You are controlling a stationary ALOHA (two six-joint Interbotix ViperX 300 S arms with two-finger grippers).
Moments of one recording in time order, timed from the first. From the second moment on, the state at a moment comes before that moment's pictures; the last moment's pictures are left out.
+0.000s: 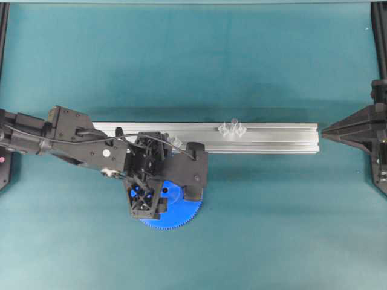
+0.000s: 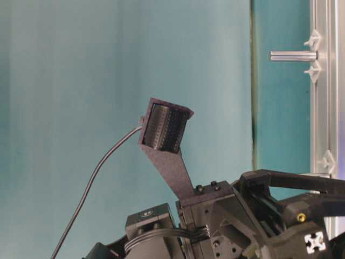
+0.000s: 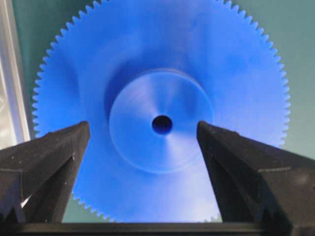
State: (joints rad) left arm -0.11 0.16 0.41 0.02 0.57 -0.05; right arm -0.05 -1.14 1.26 0.06 0.19 0.12
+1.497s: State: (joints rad) left arm -0.13 0.19 0.41 0.02 0.57 -0.11; right arm -0.04 -1.15 1.28 0.06 0.19 0.12
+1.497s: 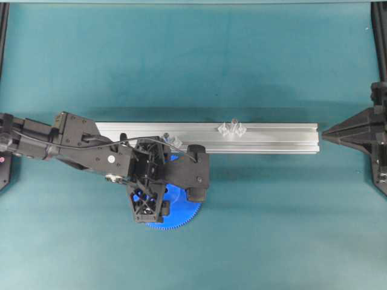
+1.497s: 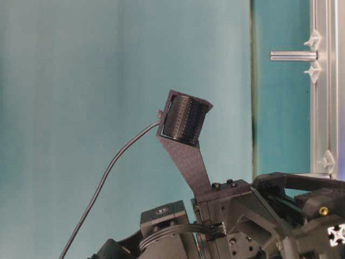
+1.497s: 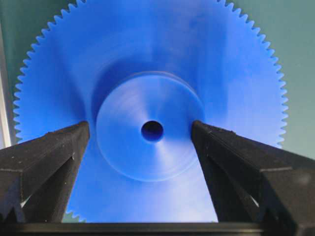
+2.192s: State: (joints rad) left arm -0.13 0.20 0.40 0.02 0.57 -0.11; right arm -0.05 -1.16 1.29 0.06 0.19 0.12
